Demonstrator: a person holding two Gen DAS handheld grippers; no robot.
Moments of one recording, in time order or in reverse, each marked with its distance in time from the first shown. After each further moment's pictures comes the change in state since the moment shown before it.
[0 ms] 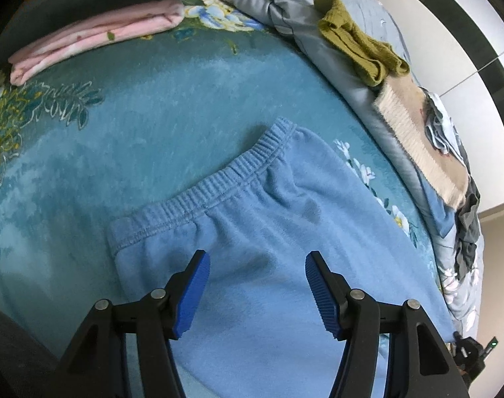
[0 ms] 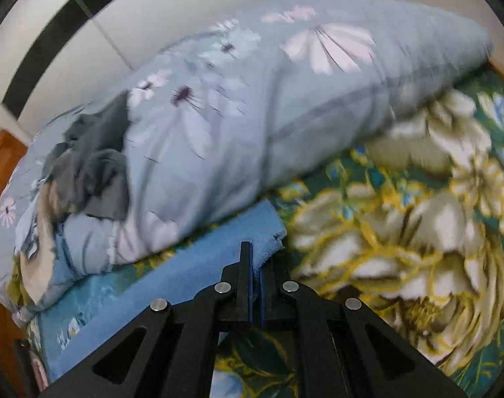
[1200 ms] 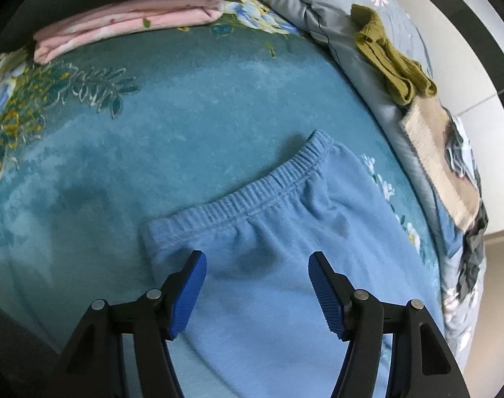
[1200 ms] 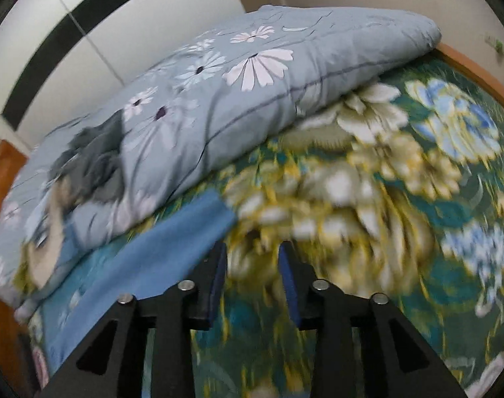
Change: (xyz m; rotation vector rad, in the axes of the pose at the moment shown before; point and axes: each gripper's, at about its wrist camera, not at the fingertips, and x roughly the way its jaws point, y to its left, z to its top) left arm -0.008 0.032 0.011 -0.078 0.016 0.049; right arm -0.111 -0.078 -0.061 0.075 -0.005 -0.028
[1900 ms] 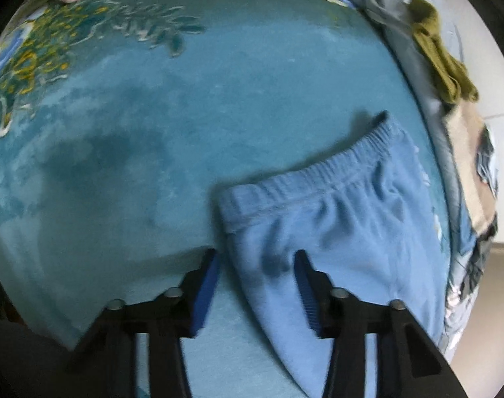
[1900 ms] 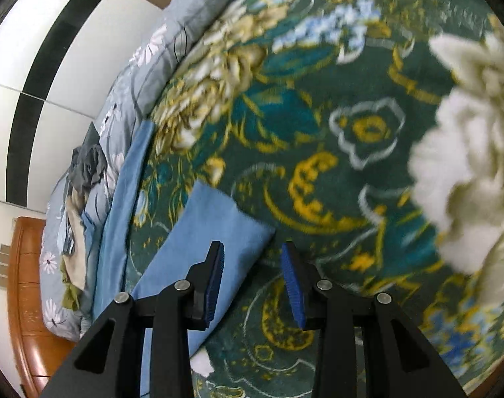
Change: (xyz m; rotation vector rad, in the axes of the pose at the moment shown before) left arm 0.018 0.058 0.002 -0.108 0.183 0.000; right arm -0.063 -0.115 -0.159 0.430 0.123 0.099
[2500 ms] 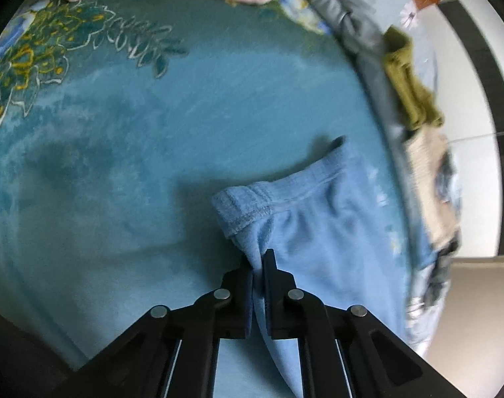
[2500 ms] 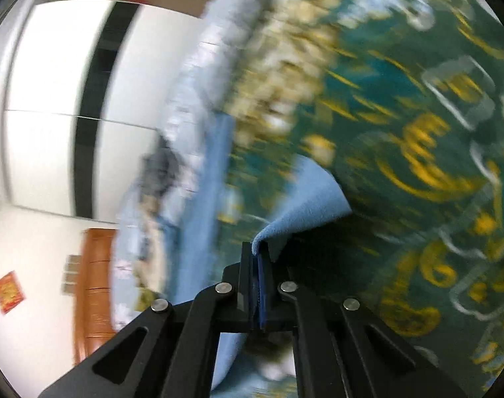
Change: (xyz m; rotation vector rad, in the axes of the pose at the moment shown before) left arm -0.035 0.008 0.002 -0.085 -0.091 -0.214; right arm -0.008 0.044 -0.006 0.056 -0.031 0.408
